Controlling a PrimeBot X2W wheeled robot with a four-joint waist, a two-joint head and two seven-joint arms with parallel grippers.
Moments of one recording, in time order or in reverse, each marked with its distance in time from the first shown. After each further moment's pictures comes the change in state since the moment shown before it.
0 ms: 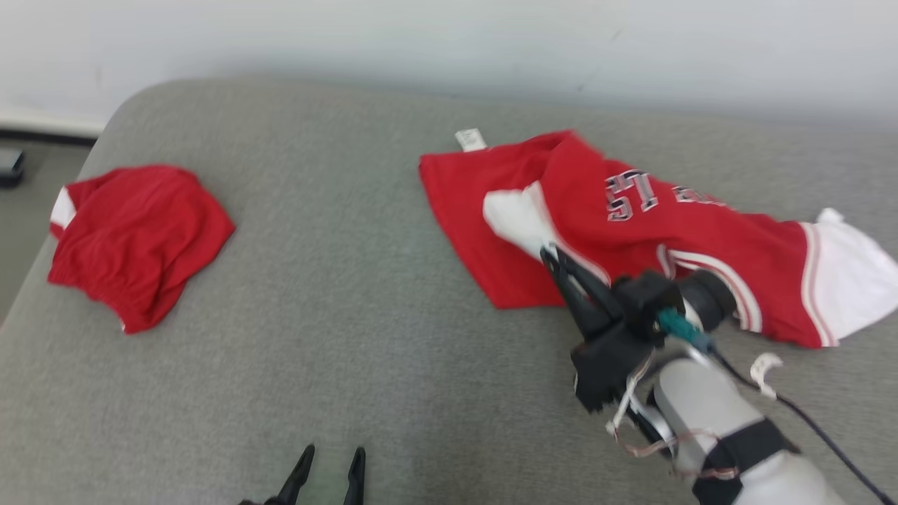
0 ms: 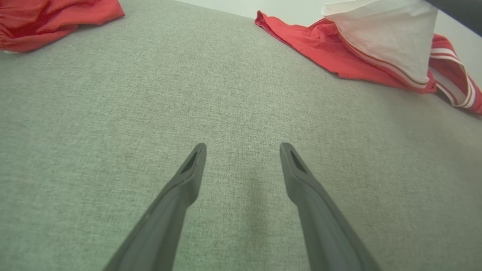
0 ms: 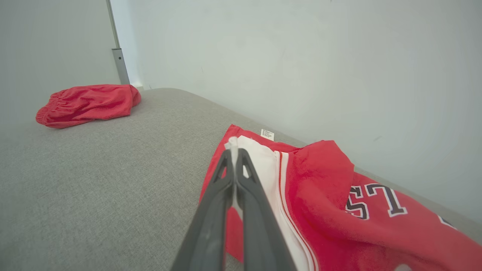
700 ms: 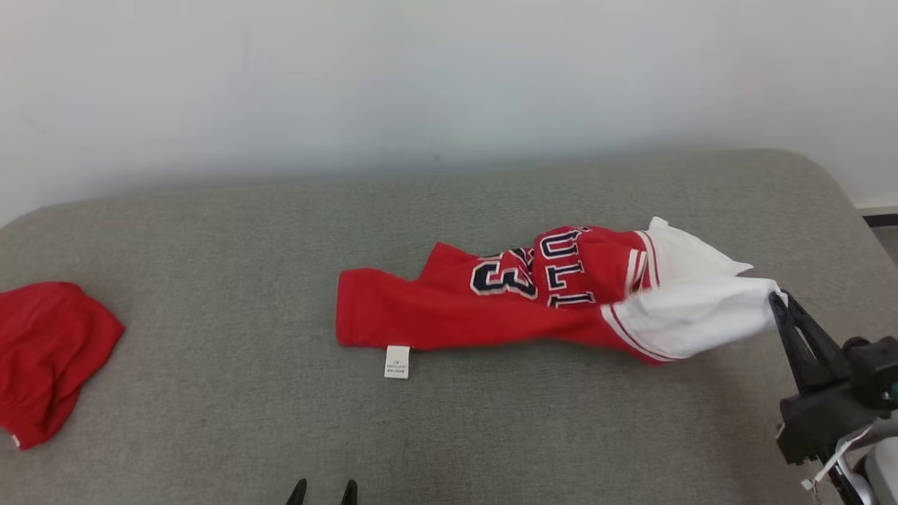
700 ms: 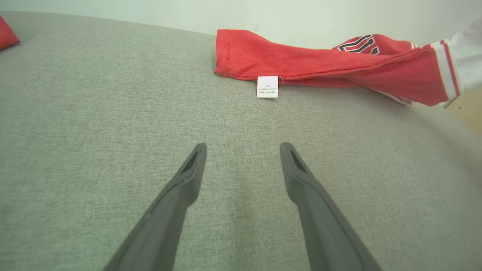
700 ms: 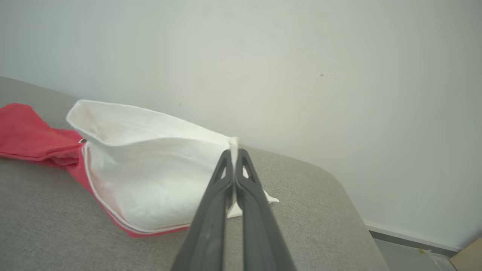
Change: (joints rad) left arm 0.073 0.000 0.028 0.010 0.000 -0.005 0.000; right arm 0.397 -0.281 -0.385 -0.248 -0.004 0.000 0.000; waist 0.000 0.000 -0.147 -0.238
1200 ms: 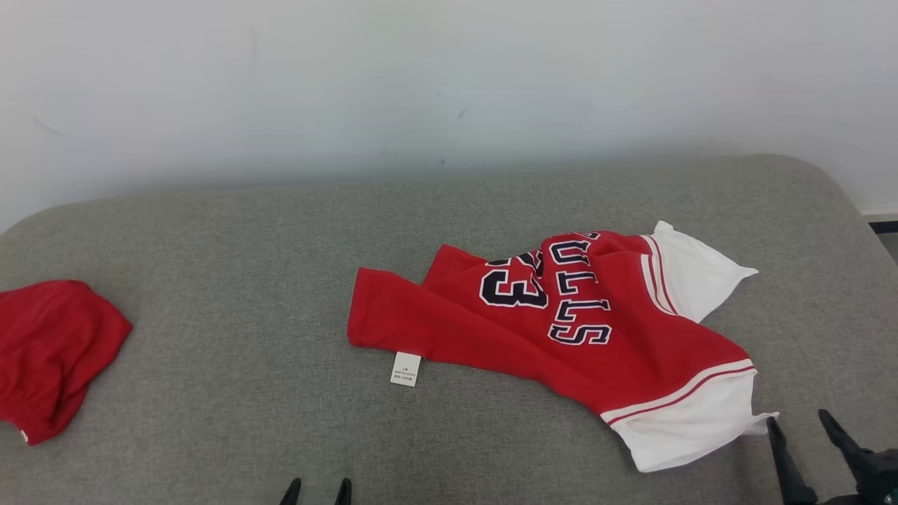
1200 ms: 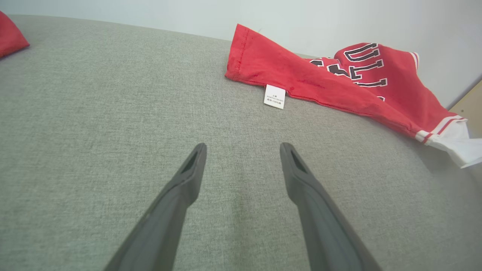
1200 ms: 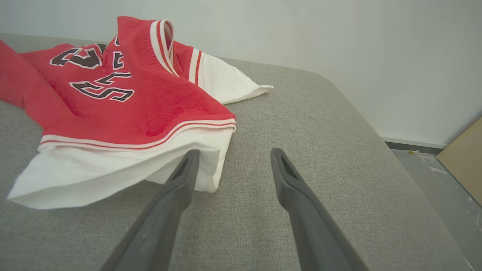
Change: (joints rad) left arm -0.004 0.000 0.002 0.005 0.001 -0.001 0.000; right arm 0.232 0.133 -0.175 0.086 -0.061 0.000 0.001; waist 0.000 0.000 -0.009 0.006
